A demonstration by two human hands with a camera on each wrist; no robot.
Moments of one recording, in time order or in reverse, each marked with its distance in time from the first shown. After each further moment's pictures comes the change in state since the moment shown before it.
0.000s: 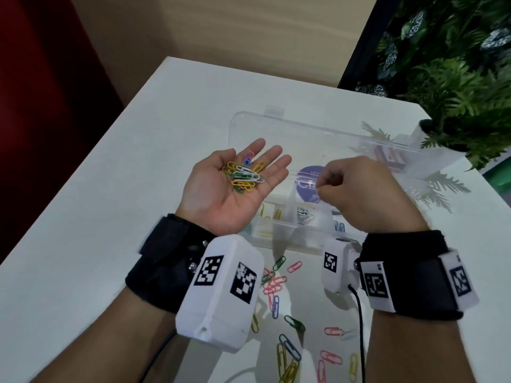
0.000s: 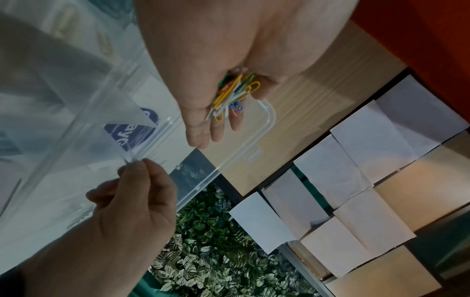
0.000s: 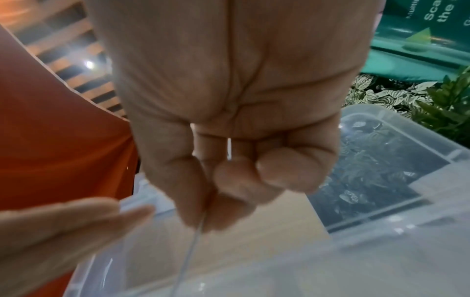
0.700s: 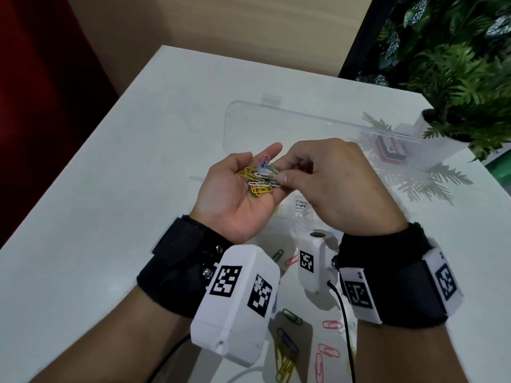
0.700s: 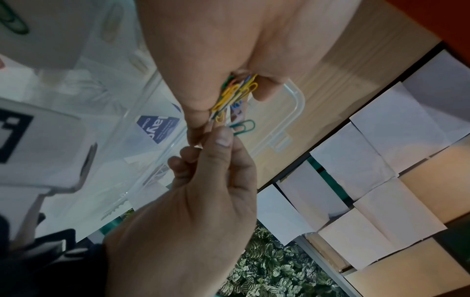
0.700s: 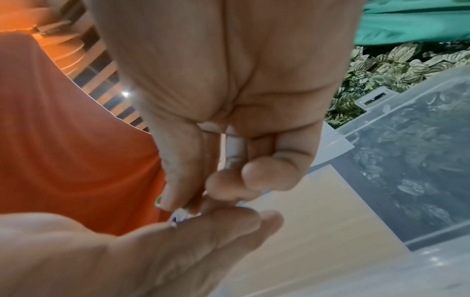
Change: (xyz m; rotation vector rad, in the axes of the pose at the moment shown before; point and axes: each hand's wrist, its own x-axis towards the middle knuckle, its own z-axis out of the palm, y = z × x) left_hand 0.000 -0.024 0.000 -0.081 -0.015 -0.067; right_hand -0.008 -0.037 0.011 0.082 0.009 -0.211
